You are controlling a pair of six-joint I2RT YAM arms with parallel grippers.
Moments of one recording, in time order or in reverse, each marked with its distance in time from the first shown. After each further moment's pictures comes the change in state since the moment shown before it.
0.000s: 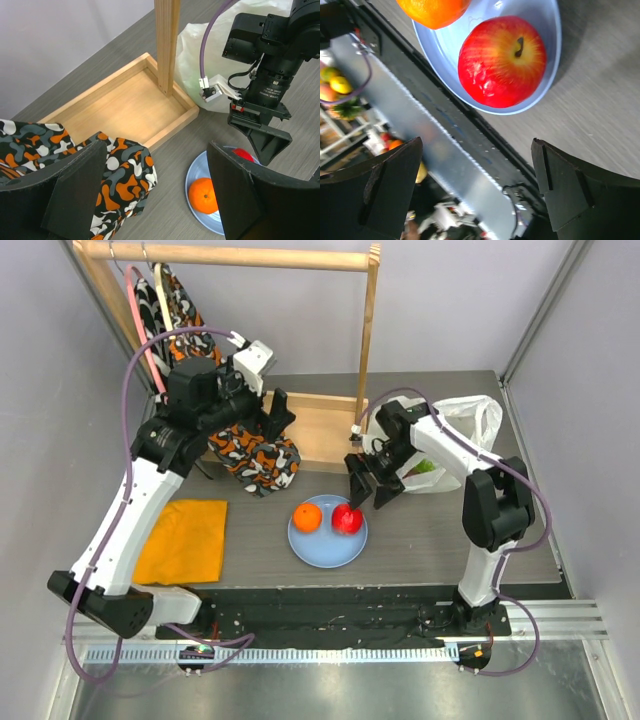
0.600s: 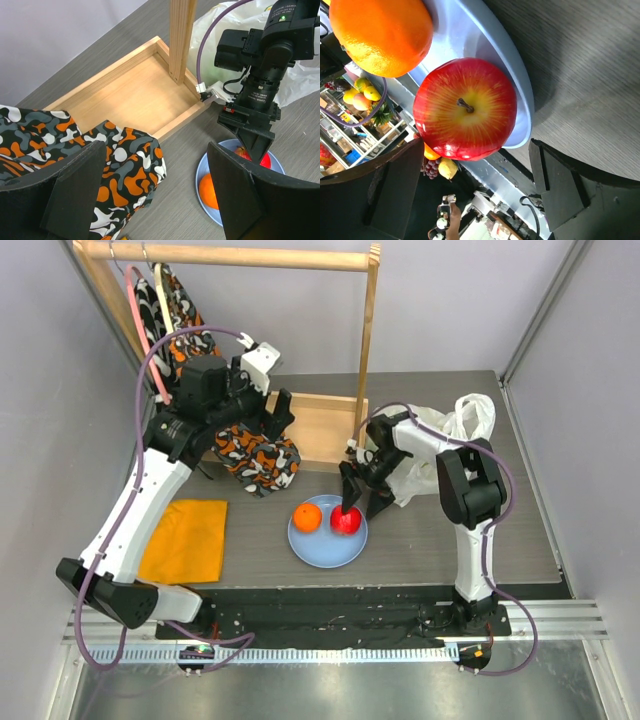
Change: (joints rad) left arm 0.009 0.058 0.000 -0.021 -0.047 0.046; right arm -0.006 0.243 0.024 0.047 -0.069 0.123
